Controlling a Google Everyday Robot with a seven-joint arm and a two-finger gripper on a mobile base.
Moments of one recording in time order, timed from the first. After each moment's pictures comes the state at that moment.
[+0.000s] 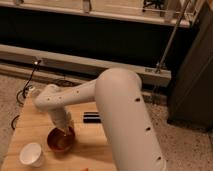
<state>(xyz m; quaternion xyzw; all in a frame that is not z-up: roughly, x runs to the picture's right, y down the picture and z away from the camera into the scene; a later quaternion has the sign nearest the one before) -0.214 0.211 0.810 -0.18 -0.37 -0.89 0.20</state>
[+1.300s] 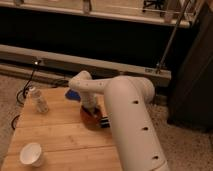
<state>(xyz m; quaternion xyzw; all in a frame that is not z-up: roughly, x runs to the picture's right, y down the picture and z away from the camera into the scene) -0.047 0.170 0.894 -0.29 -0.37 -0.84 0.28</state>
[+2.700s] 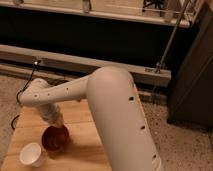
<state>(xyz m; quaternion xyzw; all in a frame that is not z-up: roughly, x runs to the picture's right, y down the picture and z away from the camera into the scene) -0.274 0.182 0.785 -0.09 -0.36 -0.93 0.06</state>
